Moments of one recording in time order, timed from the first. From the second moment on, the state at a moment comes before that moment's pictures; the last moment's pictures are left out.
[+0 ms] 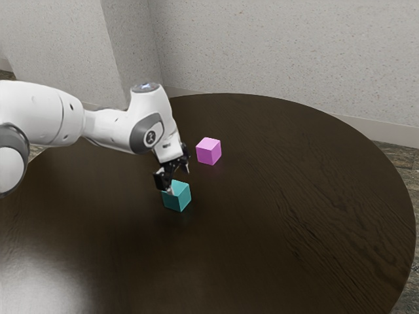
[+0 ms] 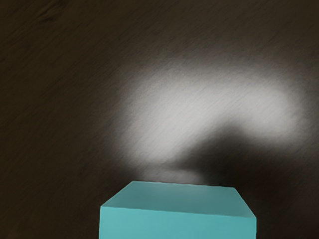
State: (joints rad) arm 0.03 0.48 -0.05 -1.76 -0.02 2.36 1.53
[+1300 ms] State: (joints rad) arm 0.05 0.95 -0.02 -0.64 -0.07 1.87 1.61
